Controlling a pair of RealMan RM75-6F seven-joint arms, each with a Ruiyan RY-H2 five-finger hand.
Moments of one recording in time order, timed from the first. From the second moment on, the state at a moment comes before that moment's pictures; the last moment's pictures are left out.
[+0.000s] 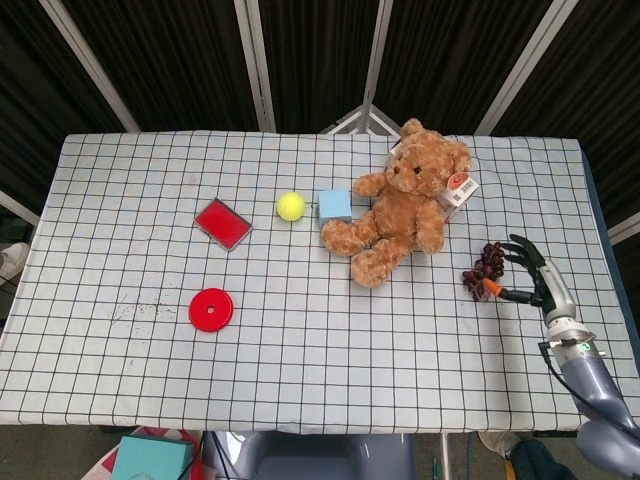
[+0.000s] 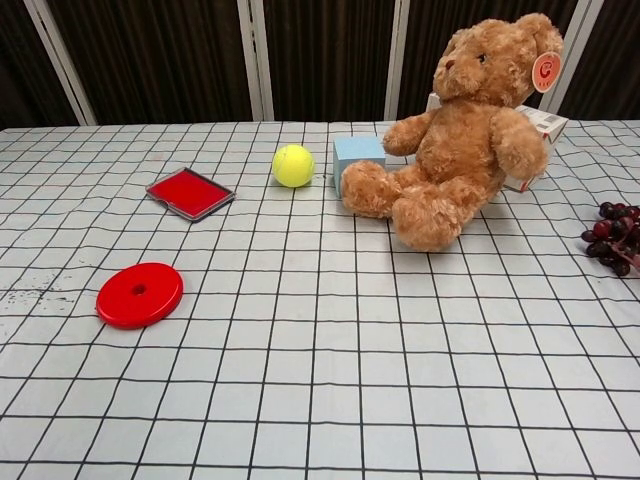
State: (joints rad) left arm 0.00 -0.79 -0.07 -1.77 1.31 1.44 -0.13; right arm 0.43 -1.04 0.36 -1.72 -0.79 0.76 0.72
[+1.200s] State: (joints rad) left arm -0.03 -0.80 -0.08 -1.75 1.26 1.38 -0.12; right arm 0.87 -1.38 0.40 -1.49 0.08 1.00 0.06
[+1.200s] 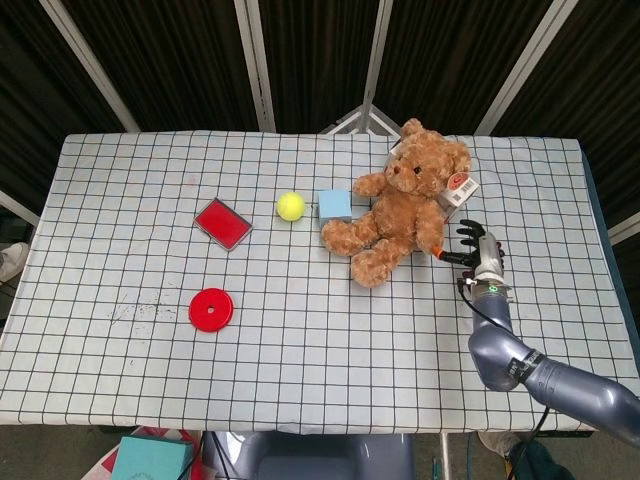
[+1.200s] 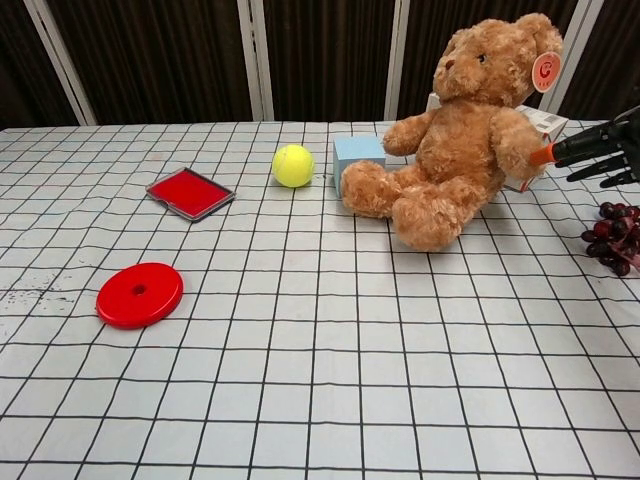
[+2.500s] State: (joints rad) left arm -0.03 -0.78 -0.08 -1.72 1.29 1.36 -0.20; right arm 0.91 -1.47 0.59 -1.53 0.25 1.17 -0.18
